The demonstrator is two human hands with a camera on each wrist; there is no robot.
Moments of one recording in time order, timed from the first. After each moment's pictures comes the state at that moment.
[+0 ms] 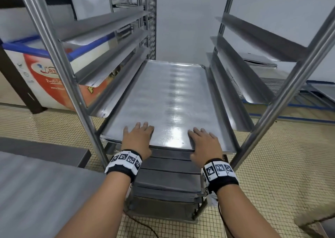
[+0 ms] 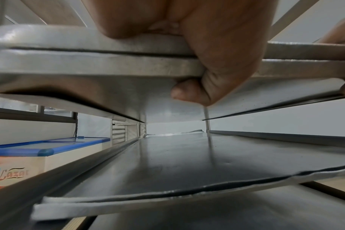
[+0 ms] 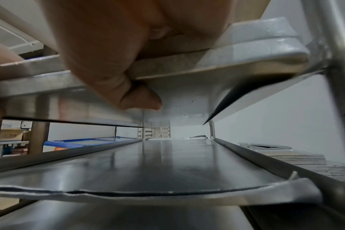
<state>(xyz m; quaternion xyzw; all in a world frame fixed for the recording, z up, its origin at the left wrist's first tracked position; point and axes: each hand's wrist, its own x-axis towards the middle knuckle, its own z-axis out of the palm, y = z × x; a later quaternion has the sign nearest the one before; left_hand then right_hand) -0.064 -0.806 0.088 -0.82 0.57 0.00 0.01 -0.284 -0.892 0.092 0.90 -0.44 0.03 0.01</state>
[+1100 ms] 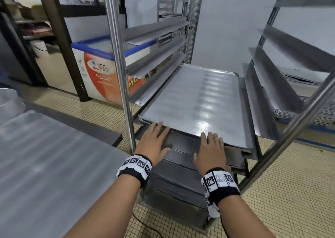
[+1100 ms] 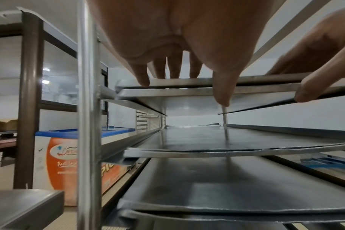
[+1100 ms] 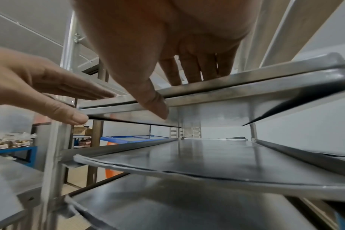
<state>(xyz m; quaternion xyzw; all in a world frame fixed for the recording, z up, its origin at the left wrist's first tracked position) -0.073 -0.726 0.061 -0.83 0.56 -0.01 -0.10 -0.256 -0.837 0.069 0.89 -0.45 0.09 0.03</state>
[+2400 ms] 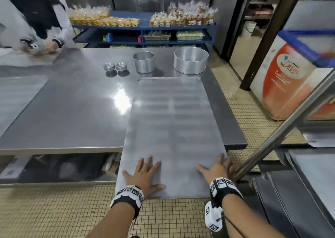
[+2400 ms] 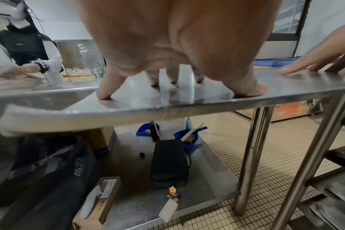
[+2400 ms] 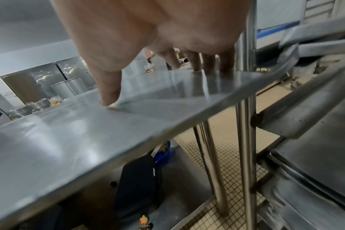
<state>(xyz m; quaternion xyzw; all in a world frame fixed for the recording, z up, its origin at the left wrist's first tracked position) -0.126 -0.456 -0.071 -0.96 -0.11 0.22 -0.11 -0.019 -0.707 -0.063 0.96 -0.13 -0.15 -0.21</state>
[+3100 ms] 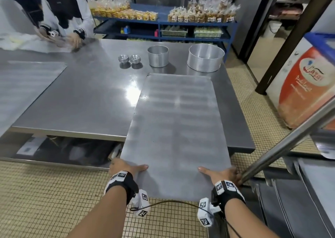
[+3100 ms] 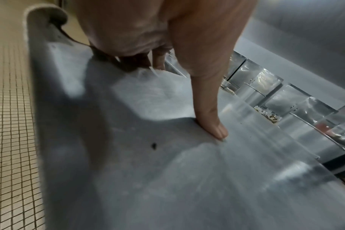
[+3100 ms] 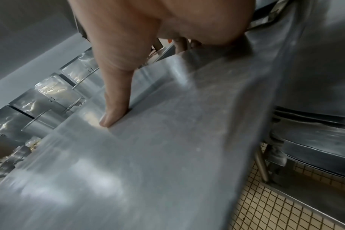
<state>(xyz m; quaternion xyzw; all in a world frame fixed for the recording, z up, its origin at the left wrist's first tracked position) -0.137 -0.416 -0.069 -0.72 -0.59 0.05 -0.36 -0.022 -0.720 -0.071 0.89 -0.26 -0.16 -0.33</state>
